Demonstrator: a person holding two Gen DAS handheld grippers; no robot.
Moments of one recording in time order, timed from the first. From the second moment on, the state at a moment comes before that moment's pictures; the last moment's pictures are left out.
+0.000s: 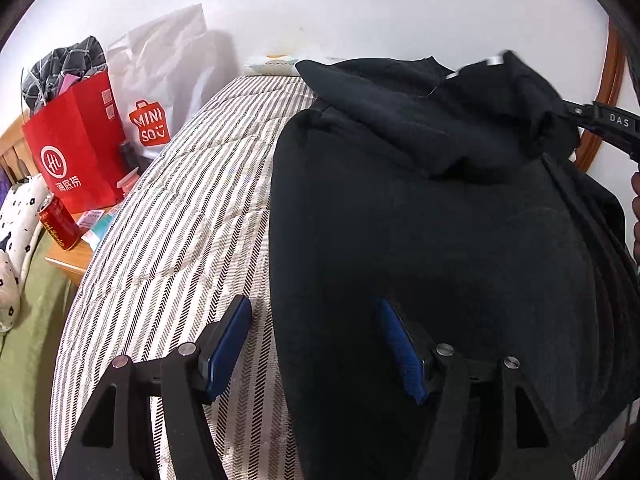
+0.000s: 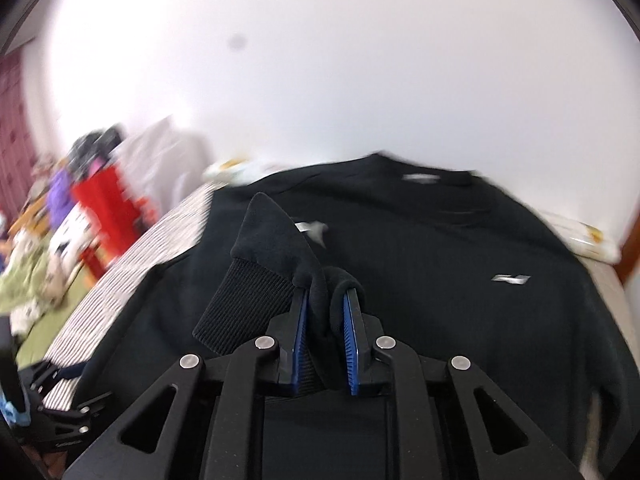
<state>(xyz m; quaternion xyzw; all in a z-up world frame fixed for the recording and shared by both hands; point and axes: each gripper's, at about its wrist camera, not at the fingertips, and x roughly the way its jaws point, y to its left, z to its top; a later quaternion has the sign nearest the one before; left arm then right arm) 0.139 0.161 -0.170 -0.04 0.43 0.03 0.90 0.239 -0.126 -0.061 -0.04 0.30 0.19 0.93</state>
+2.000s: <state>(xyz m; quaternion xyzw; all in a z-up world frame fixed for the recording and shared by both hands) 0.014 0.184 -0.162 -0.12 0.44 -0.02 0.89 0.040 -0.343 -0.133 0.00 0.41 0.03 0.91</state>
